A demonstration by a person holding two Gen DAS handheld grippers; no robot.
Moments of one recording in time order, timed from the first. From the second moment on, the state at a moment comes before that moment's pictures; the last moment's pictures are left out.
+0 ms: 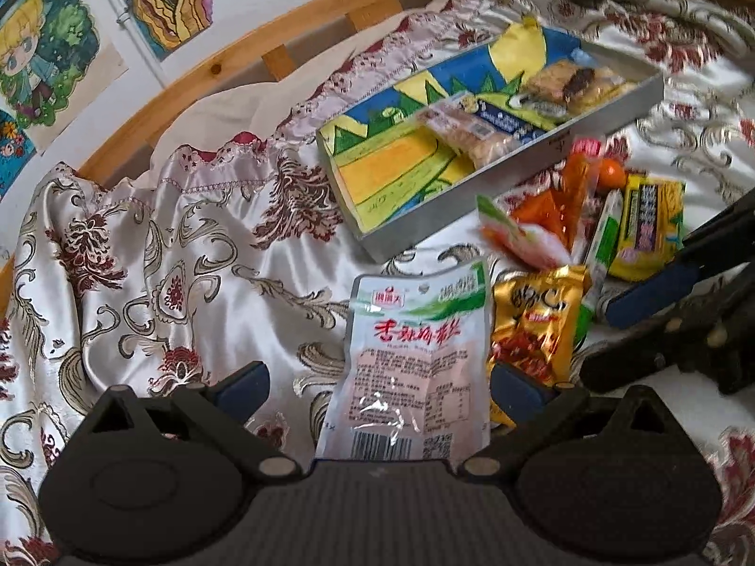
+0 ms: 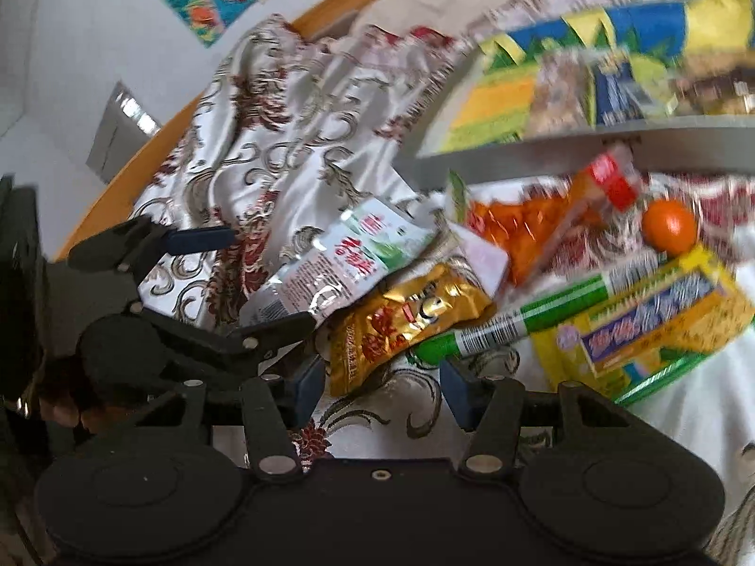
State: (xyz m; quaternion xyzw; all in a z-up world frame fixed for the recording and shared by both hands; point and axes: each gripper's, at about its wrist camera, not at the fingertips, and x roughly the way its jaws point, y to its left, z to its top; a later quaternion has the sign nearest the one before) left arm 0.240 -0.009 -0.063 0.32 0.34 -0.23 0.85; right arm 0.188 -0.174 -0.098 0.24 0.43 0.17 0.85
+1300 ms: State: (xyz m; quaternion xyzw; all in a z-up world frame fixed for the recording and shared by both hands) left arm 0.302 0.038 -0.083 0.15 0.45 -0.23 0.85; right arm 0.201 -0.187 -0.133 0.45 0.41 0.05 0.79
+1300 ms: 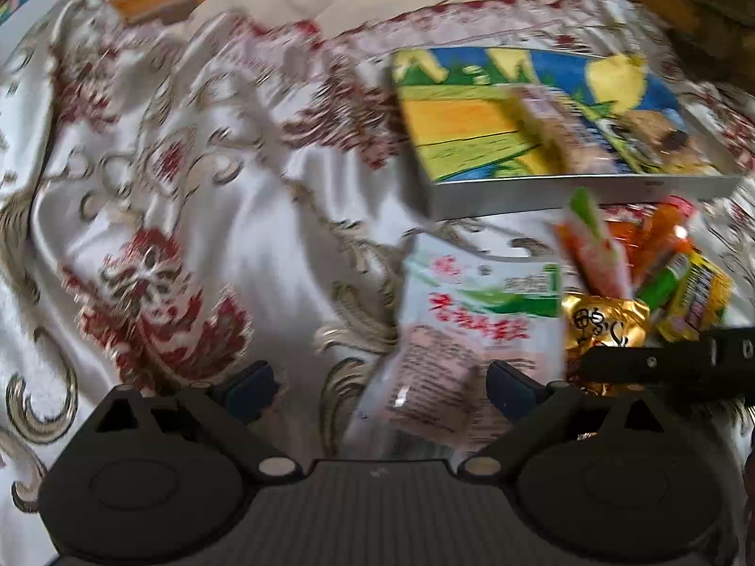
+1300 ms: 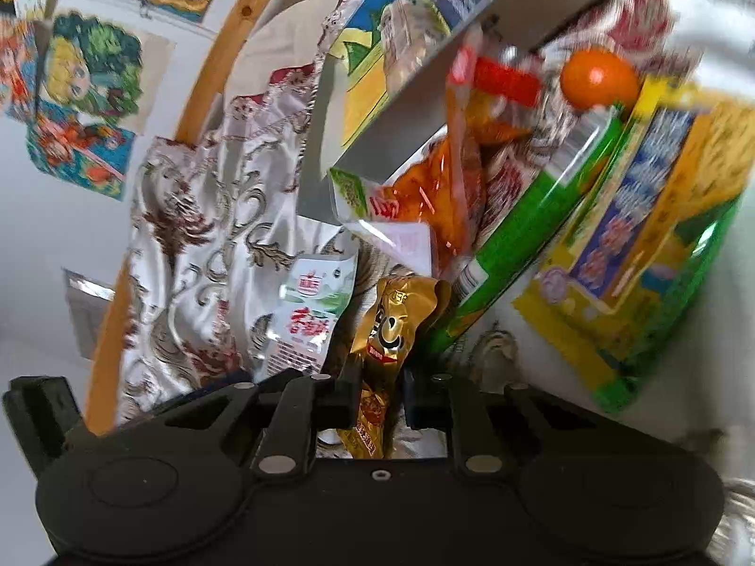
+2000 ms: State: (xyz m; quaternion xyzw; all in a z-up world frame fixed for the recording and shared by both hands) left arm 0.286 -0.008 -0.094 0.22 0.44 -0.25 0.83; right arm 0.156 -0.206 -0.111 0.34 0.44 0.02 0.83
